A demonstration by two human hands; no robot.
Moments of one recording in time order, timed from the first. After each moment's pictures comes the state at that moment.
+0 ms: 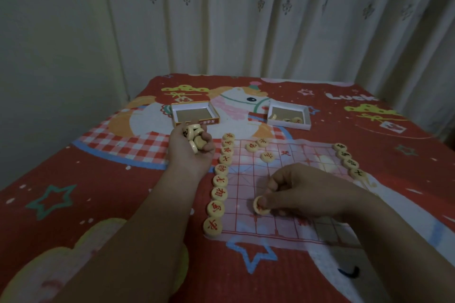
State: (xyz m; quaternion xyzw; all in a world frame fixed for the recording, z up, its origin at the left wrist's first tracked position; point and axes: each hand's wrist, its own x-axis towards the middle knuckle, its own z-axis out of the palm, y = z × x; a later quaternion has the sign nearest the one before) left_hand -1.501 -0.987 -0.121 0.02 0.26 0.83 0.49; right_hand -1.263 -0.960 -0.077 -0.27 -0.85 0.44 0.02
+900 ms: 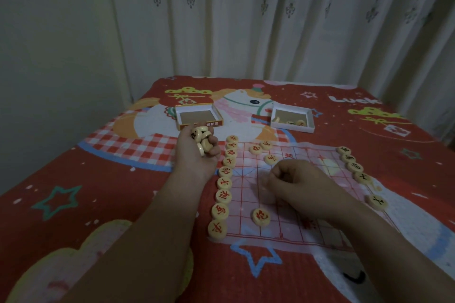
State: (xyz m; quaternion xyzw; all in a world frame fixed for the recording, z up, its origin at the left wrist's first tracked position) left_hand -1.499 -0.985 -0.121 0.03 0.30 0.83 0.48; right_hand -1.274 -0.959 -0.095 -0.35 -0.86 0.33 0.16
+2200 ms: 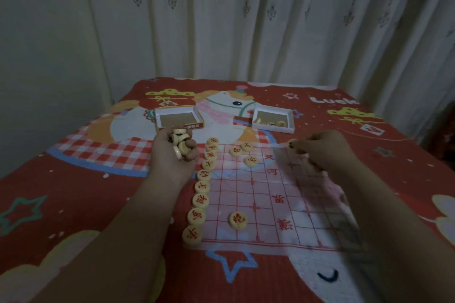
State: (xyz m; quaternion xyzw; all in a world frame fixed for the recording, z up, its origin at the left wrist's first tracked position) left_hand -1.498 -0.985 -0.123 0.06 0.29 0.83 0.48; right_hand -1.245 -0.869 -0.078 -0.54 -0.69 0.38 0.30
